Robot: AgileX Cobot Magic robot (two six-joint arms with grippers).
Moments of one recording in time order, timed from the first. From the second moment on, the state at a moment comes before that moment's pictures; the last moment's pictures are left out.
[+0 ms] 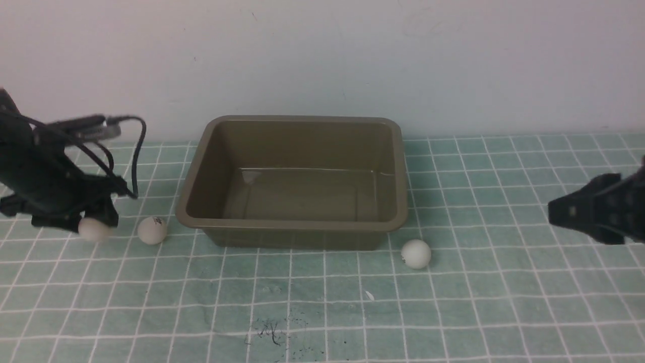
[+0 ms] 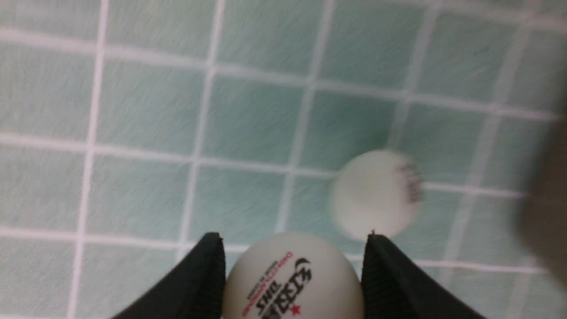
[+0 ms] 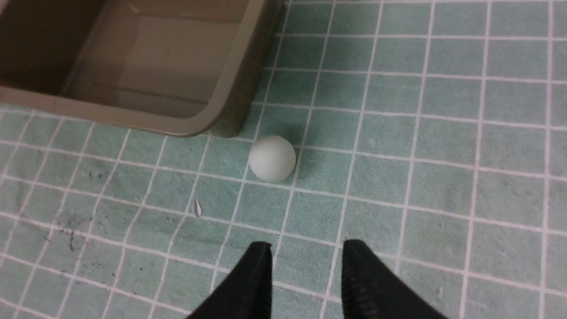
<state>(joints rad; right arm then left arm) 0.13 1.17 -0.86 0.49 0.77 -0.29 0.15 1.83 -1.35 -0.27 0.82 0.14</state>
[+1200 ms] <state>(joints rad) 0.42 1.63 -1.11 0.35 0.54 -0.17 0.14 1.84 -1.43 -0.27 1.05 0.27</state>
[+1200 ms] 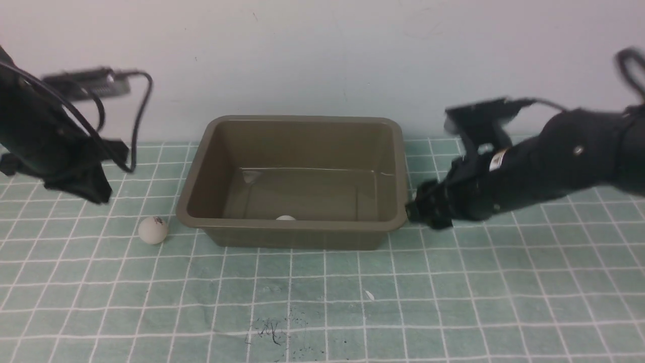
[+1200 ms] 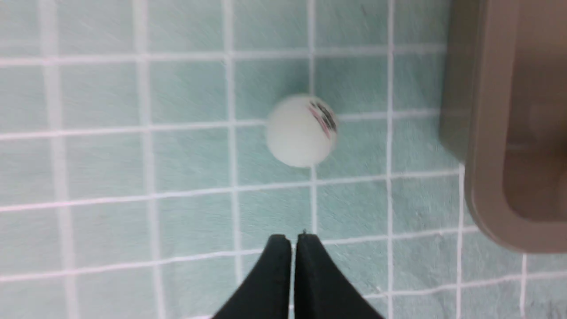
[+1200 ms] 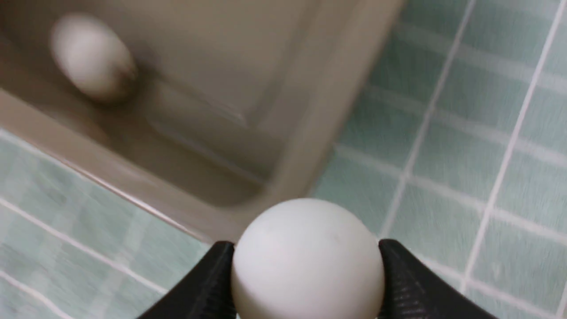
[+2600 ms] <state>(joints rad) 0.43 0.33 -0.62 -0.01 0.65 0.23 -0.19 1.93 -1.66 -0.46 0.90 0.37</state>
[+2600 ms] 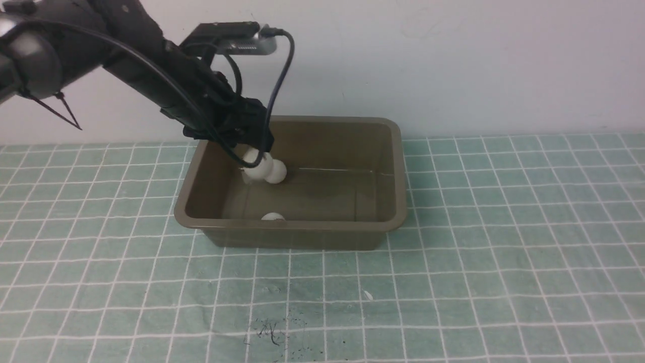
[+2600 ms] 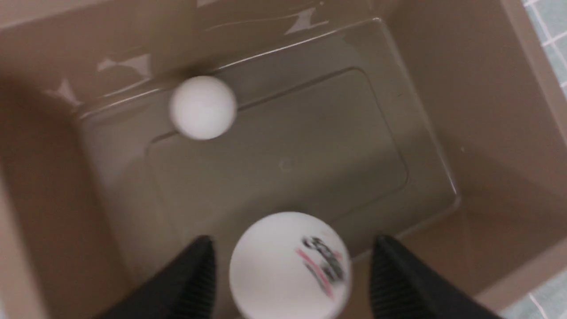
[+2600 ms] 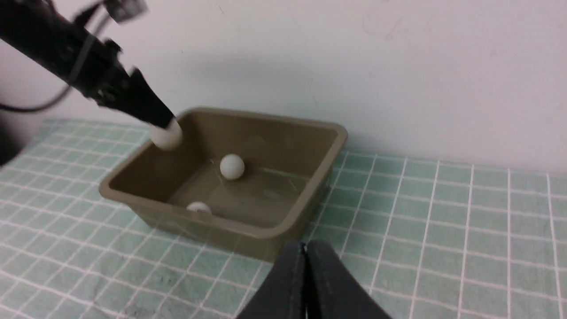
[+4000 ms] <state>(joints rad) 0.43 0.02 -0.47 -0.02 0.56 0.24 -0.21 -0.01 -0.55 -0.15 0.76 0.08</state>
